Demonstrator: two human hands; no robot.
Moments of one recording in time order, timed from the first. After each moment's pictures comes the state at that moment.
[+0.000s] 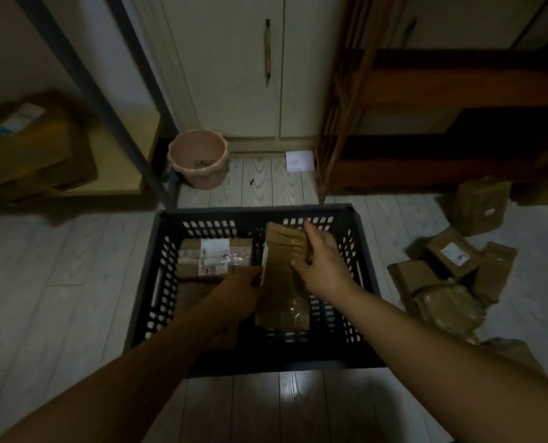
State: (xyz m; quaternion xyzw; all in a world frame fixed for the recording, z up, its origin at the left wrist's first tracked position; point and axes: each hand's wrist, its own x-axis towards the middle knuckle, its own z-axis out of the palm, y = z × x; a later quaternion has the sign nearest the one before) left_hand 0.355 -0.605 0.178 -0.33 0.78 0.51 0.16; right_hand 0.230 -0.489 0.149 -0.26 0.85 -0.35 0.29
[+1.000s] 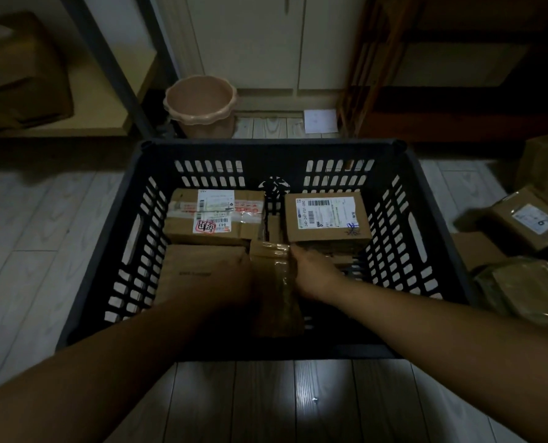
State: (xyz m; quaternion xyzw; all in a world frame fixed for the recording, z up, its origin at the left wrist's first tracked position) left_hand 0.357 -0.662 -0.064 -0.26 0.90 0.12 0.32; right_hand 0.260 -0.522 -0.038 -0.36 0.85 -0.14 0.35
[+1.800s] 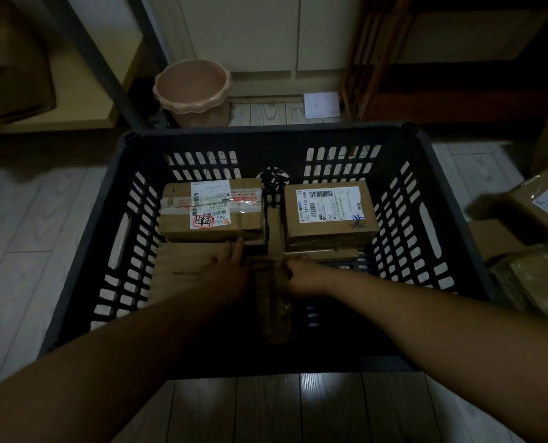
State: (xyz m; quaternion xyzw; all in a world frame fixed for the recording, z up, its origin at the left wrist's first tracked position) left_hand 0.372 -0.660 -0.076 -0.16 0.94 -0.03 0.30; right_hand 0.253 -0.535 -0.058 -0.40 0.76 -0.11 0.50
